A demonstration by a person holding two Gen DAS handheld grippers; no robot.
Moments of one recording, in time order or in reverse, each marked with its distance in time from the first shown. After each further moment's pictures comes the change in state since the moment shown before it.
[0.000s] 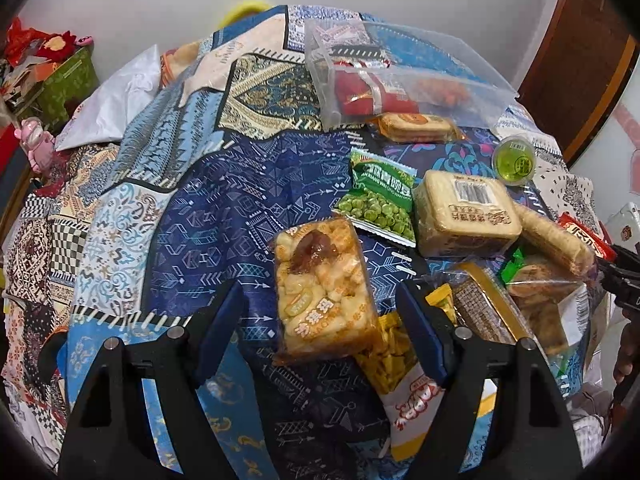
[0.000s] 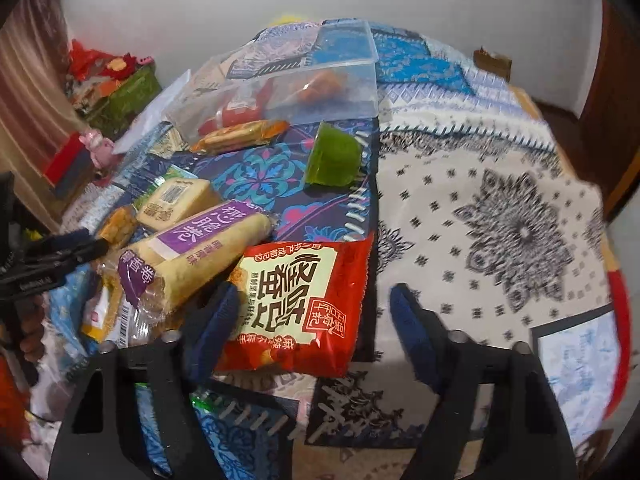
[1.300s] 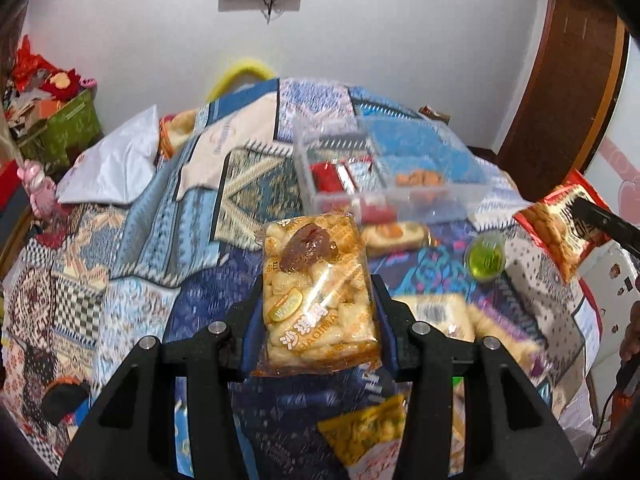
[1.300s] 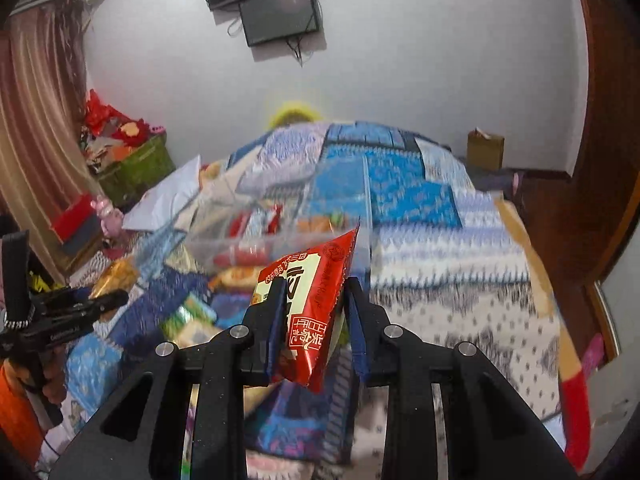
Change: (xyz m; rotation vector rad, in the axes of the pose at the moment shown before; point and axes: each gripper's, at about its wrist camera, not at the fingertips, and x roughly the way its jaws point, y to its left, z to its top) left arm -0.047 -0.013 0.063 0.006 -0.230 -0.025; right arm -0.060 0.009 0.085 -0.048 -0.311 -0.026
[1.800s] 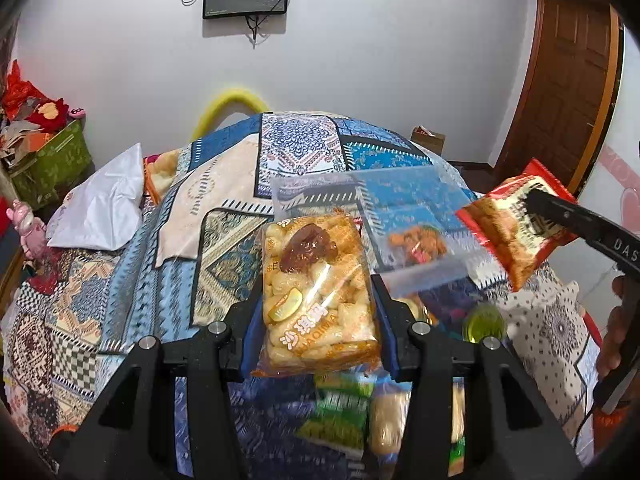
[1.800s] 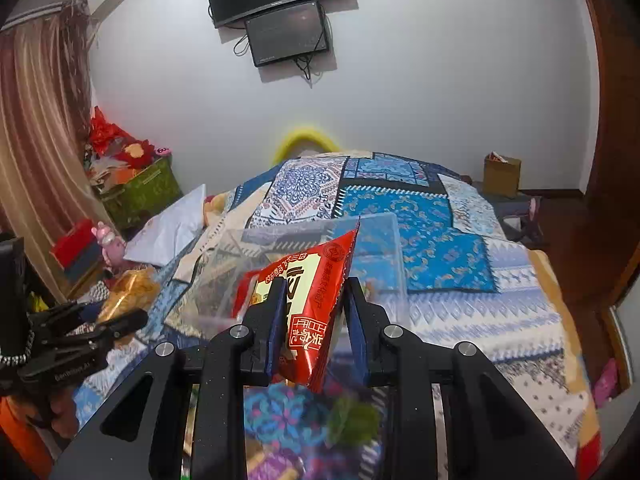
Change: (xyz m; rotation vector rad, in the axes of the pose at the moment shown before) left arm 0.038 -0.018 0.068 0.040 -0.063 -0.009; right arm 0.052 0.014 0.053 0.007 -0.066 0.040
